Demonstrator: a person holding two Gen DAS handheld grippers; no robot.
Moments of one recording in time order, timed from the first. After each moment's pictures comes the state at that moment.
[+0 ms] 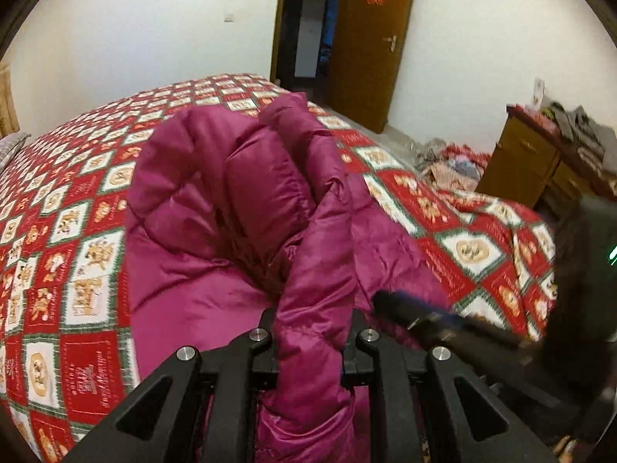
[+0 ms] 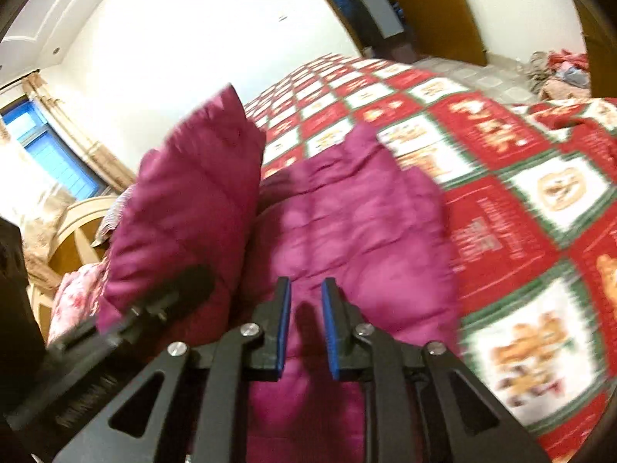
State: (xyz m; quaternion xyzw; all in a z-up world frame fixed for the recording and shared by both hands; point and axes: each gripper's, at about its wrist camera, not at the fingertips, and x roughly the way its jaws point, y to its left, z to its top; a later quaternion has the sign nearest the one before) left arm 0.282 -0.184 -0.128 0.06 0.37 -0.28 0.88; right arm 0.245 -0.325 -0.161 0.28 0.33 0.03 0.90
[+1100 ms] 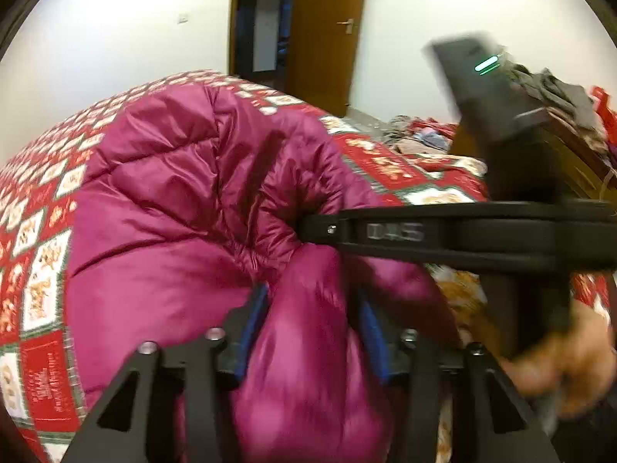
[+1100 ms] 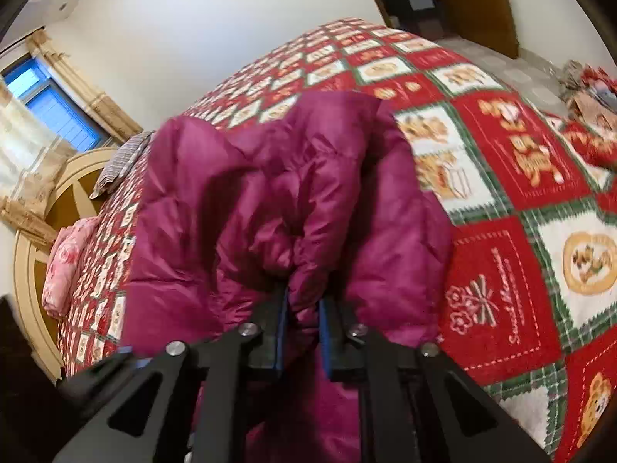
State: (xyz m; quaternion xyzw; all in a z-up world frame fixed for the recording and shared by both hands) left arm 0.252 -0.192 -0.149 0.10 0.36 -0.35 0.86; right arm 0.292 -0.348 -0.181 0.24 0.41 0.09 0.88
